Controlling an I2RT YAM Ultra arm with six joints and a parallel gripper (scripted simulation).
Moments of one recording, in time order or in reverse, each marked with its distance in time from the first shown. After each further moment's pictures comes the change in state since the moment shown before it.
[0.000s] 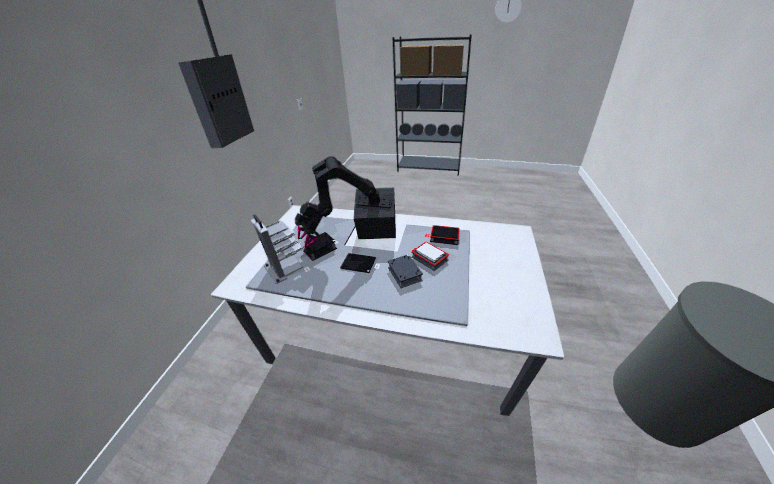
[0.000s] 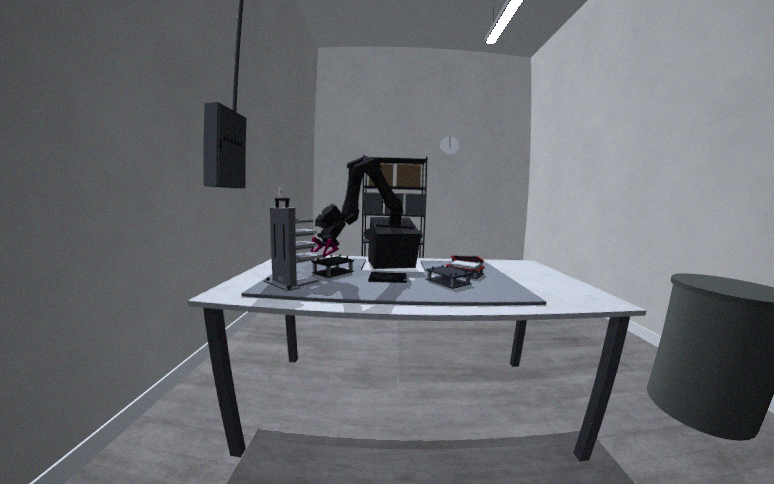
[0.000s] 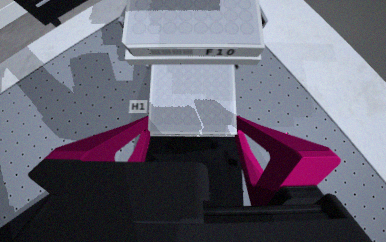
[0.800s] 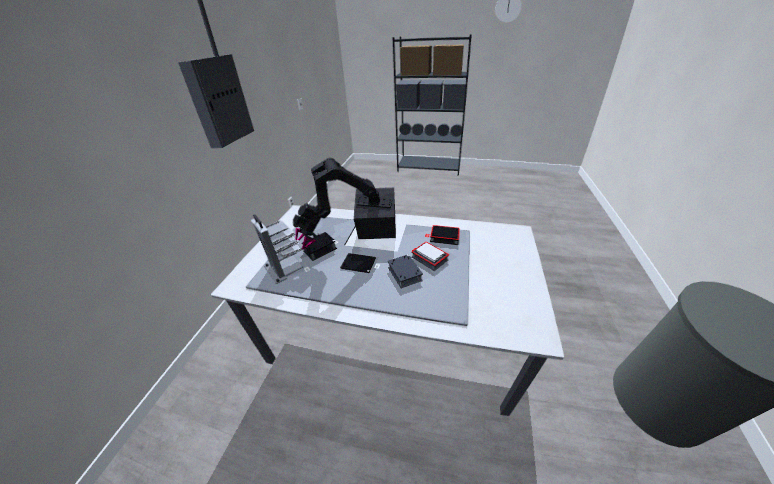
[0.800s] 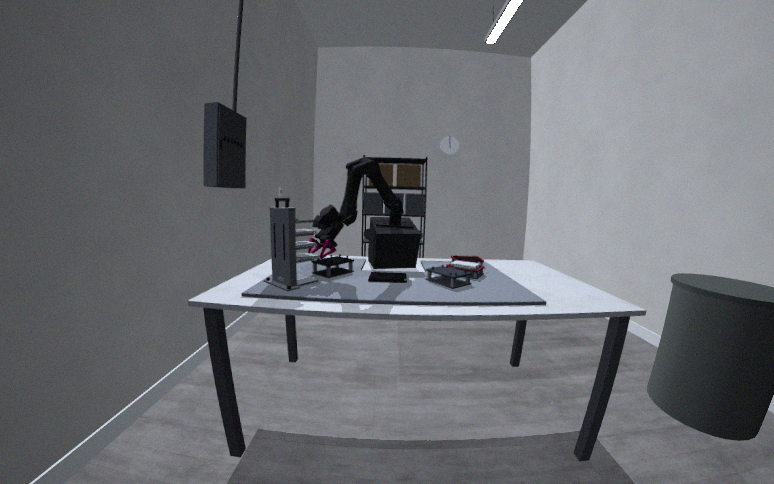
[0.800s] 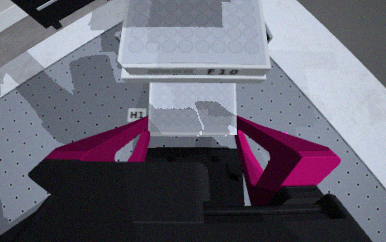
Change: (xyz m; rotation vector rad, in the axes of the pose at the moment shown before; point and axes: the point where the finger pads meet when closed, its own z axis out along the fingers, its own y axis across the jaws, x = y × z) arm -0.009 0.000 0.013 -0.001 -0.016 -0.005
